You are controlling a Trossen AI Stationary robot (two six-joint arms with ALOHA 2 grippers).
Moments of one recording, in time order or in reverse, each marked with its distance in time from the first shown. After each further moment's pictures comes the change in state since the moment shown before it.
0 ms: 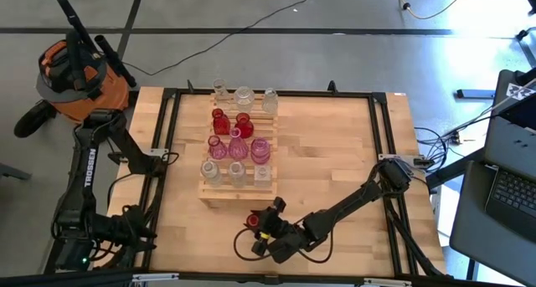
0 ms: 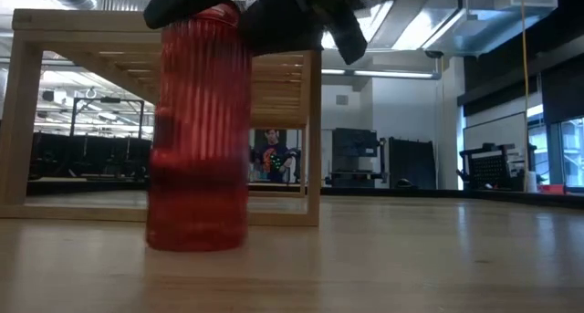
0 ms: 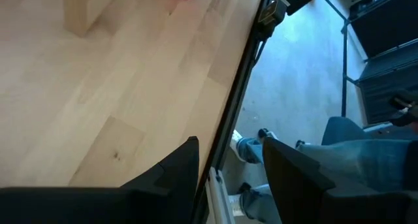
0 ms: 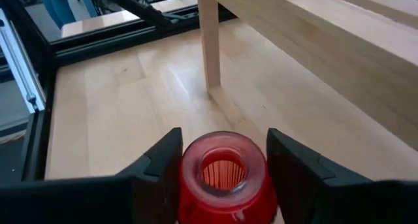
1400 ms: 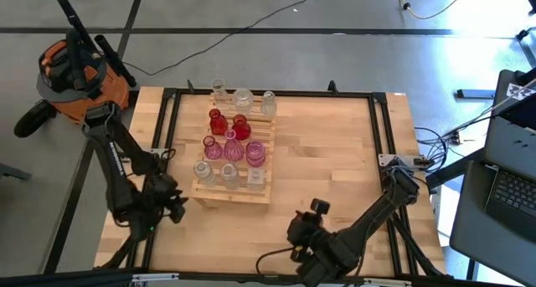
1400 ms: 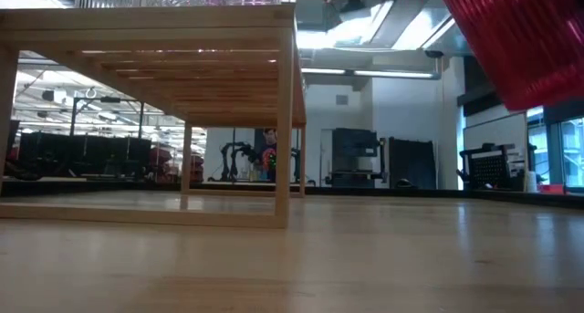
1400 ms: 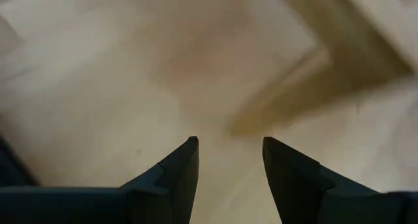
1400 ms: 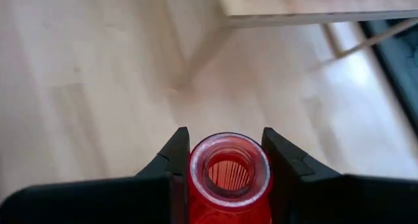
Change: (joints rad) left arm 0.396 -0.089 -0.299 -0.140 0.175 -0.074; right arm 0.163 -0.007 0.567 -1.392 -0.083 0.314
